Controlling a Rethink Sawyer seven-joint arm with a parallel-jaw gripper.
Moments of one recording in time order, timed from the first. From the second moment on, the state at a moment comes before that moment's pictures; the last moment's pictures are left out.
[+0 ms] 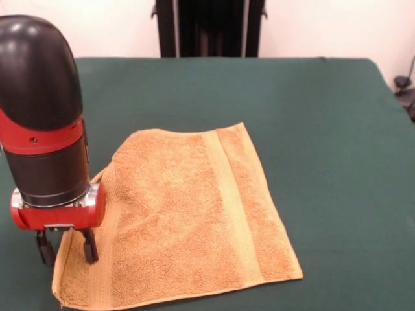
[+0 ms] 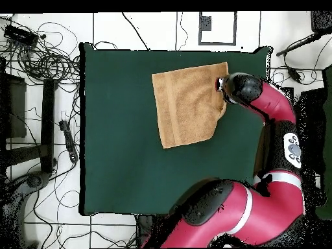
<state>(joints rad) -0.46 -0.09 0.07 0.83 0.03 0.66 1.24</state>
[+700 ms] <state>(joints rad) -0.47 -0.10 0.12 0.83 -0.06 0.66 1.24</state>
